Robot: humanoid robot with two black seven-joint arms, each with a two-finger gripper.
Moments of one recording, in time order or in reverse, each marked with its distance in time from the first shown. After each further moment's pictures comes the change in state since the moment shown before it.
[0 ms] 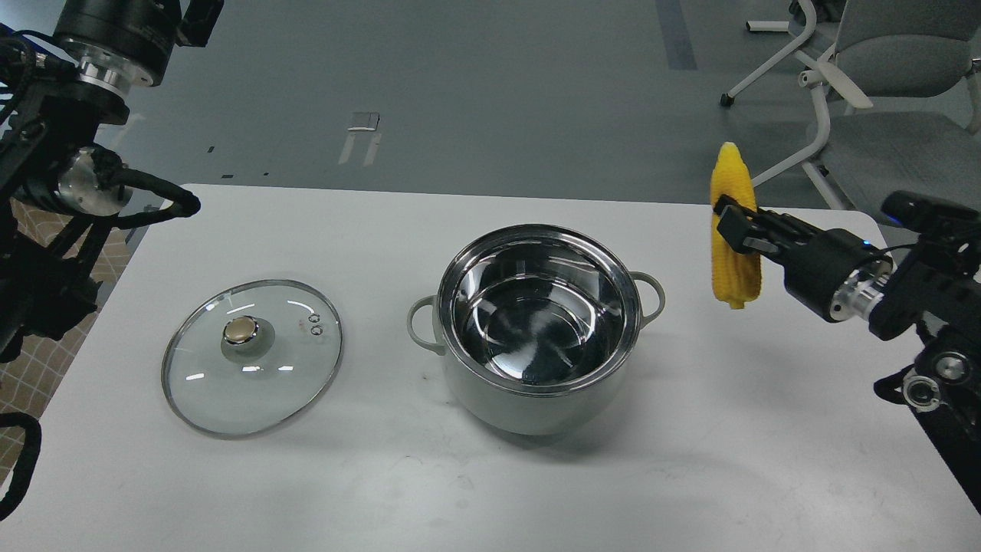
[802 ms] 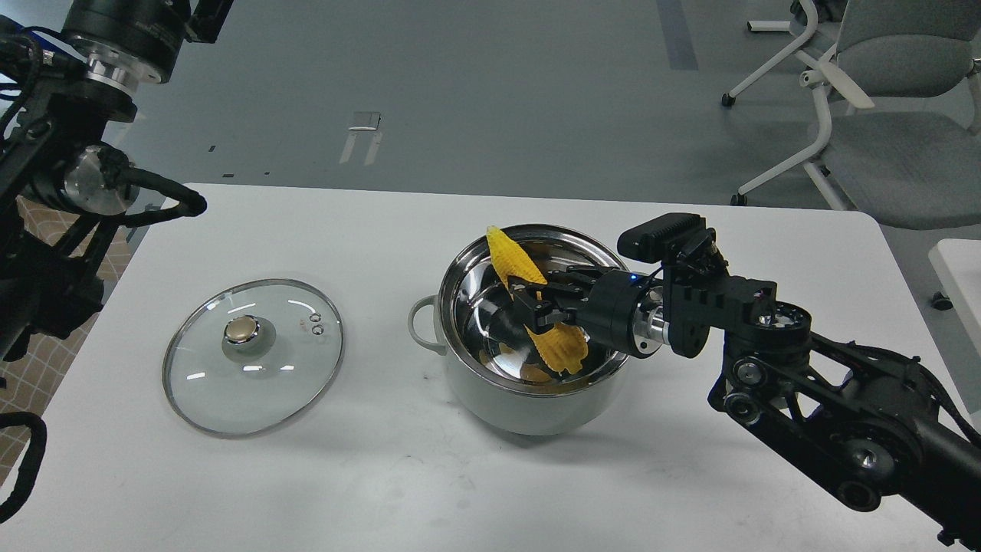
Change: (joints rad) left arm -0.006 -0.015 -0.001 -0.018 0.000 -0.002 -0.004; right arm 0.217 0.106 -0.432 -0.054 -0.014 0.077 -0.035
